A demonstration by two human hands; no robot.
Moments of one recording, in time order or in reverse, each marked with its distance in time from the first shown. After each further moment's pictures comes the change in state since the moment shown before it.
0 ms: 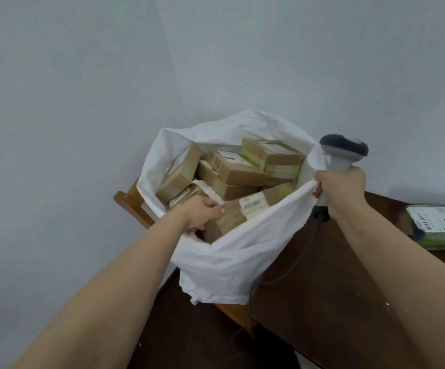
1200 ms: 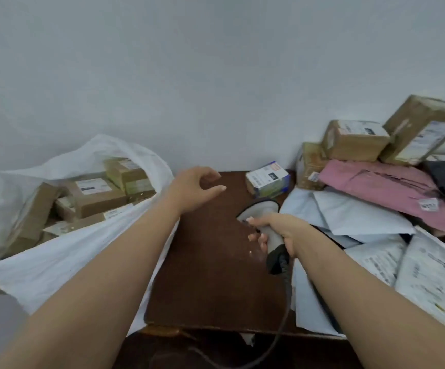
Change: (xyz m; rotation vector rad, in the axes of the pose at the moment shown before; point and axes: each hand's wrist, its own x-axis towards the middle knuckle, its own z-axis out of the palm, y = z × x) left_hand -0.023 0.233 0.172 0.234 0.129 0.802; right_hand -0.032 0.069 -0.241 0.215 -0.344 0.701
